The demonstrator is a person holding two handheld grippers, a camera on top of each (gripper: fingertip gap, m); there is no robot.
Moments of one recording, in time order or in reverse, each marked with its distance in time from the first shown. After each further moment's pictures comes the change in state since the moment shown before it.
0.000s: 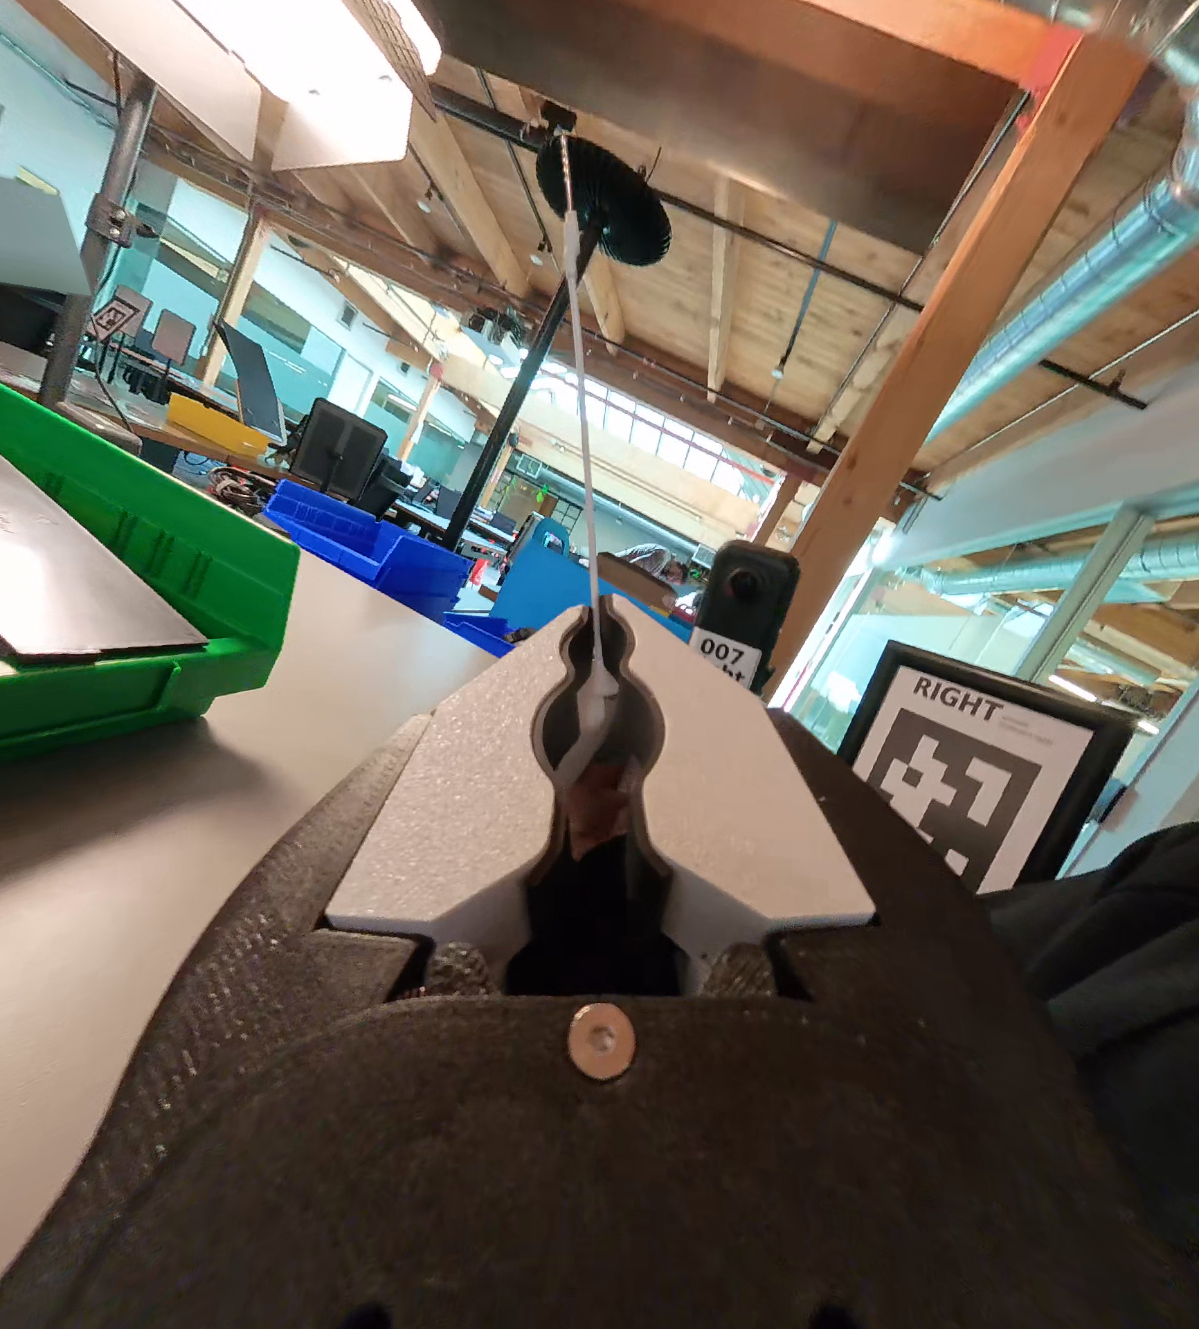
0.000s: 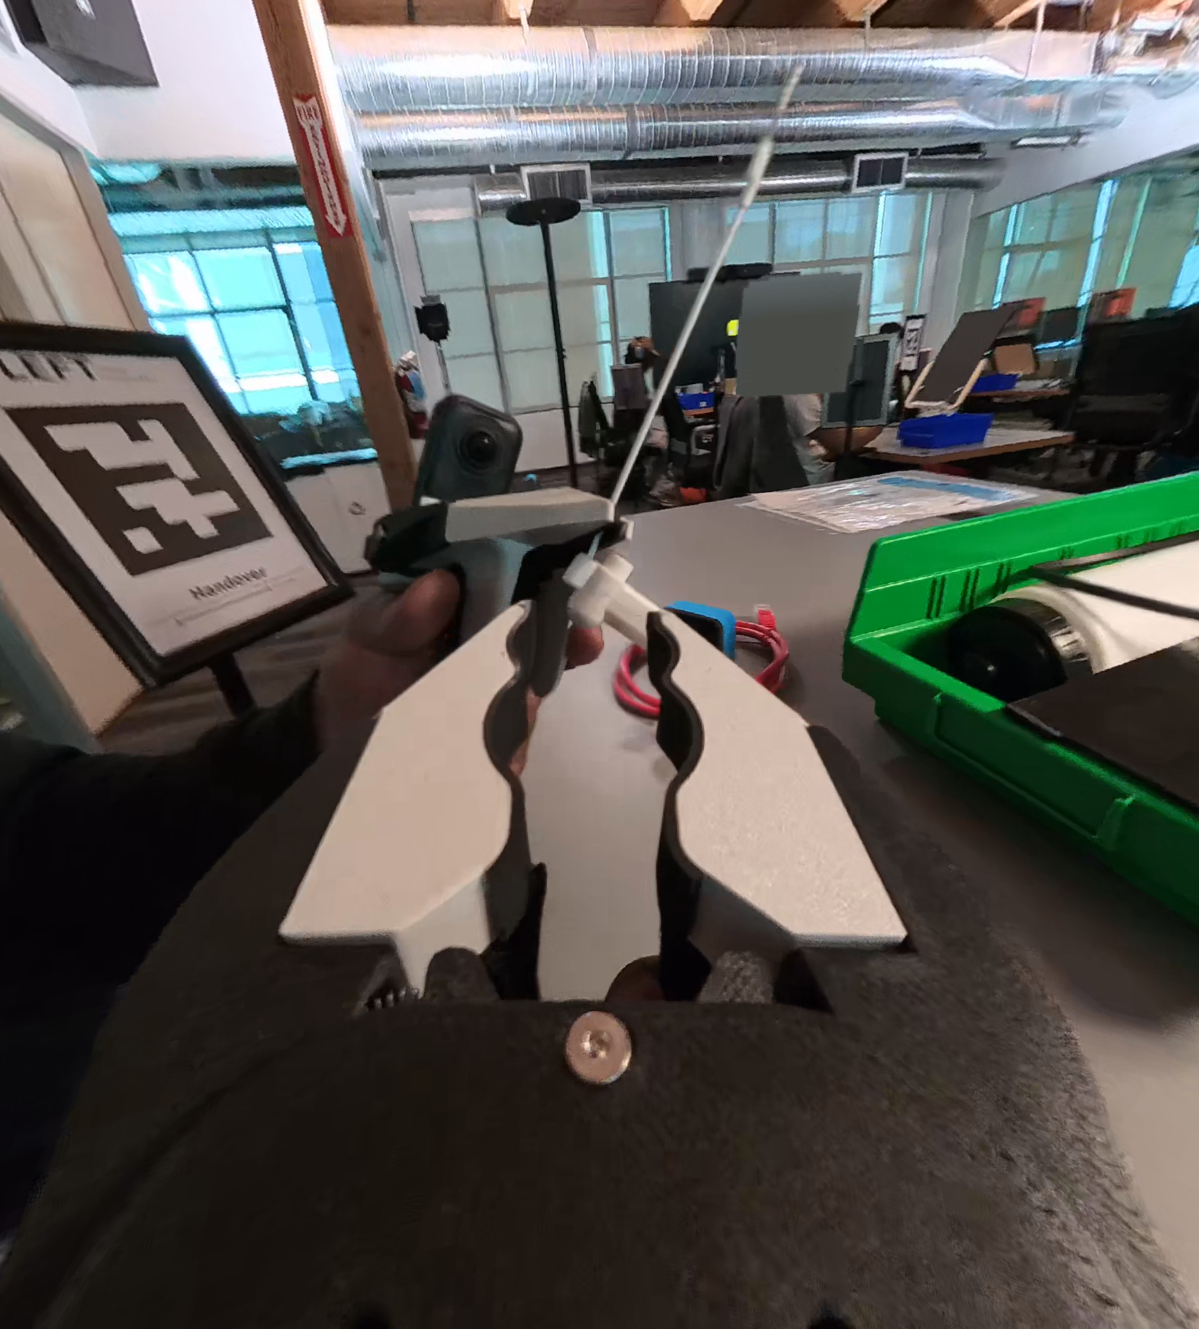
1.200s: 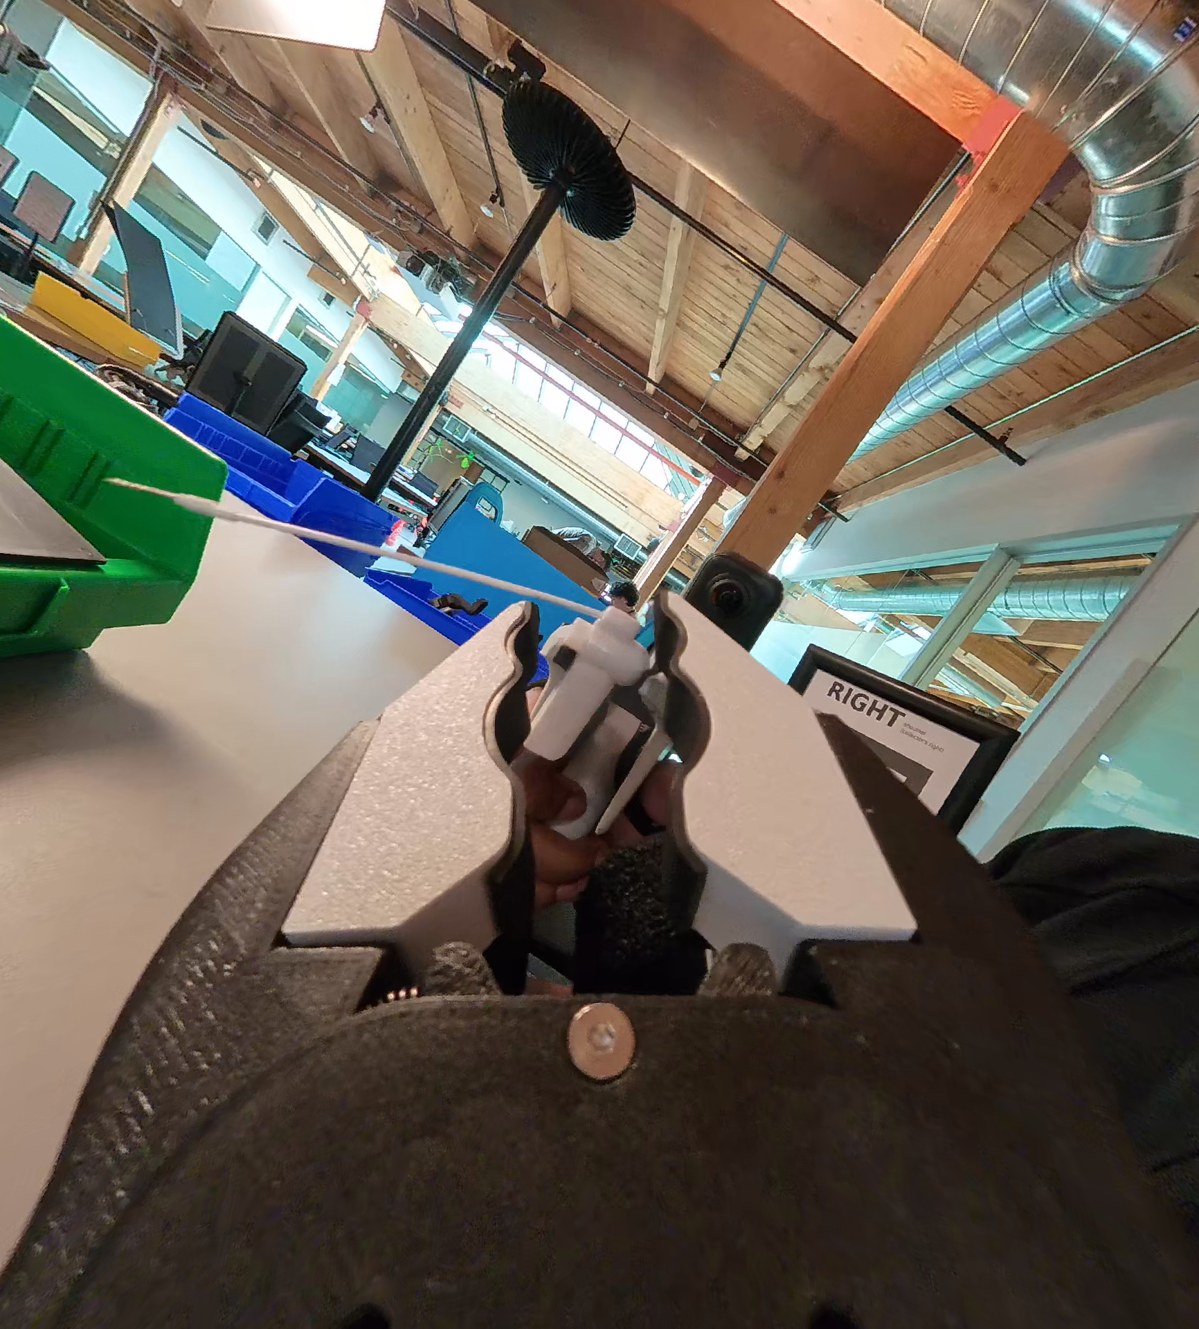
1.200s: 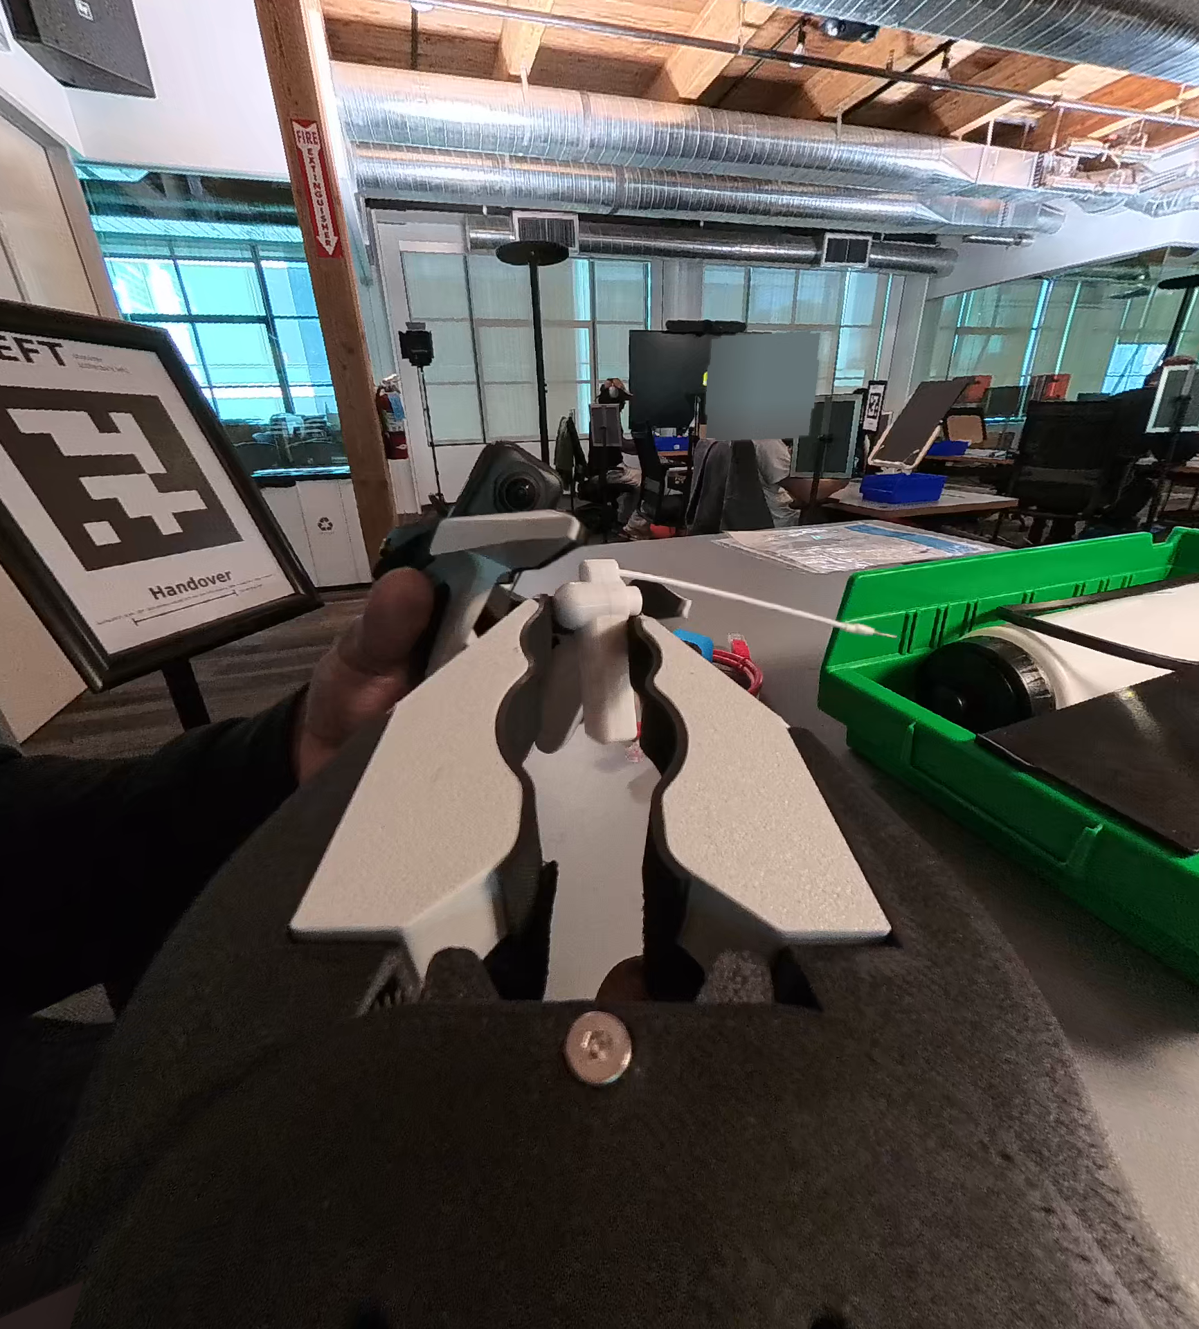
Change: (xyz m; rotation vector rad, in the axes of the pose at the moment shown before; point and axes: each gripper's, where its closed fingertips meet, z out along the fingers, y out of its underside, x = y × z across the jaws) left arm -0.001 0.015 0.006 -0.032 0.080 -0.168; right arm 0.001 0.000 0.002 0.056 0.027 -0.082
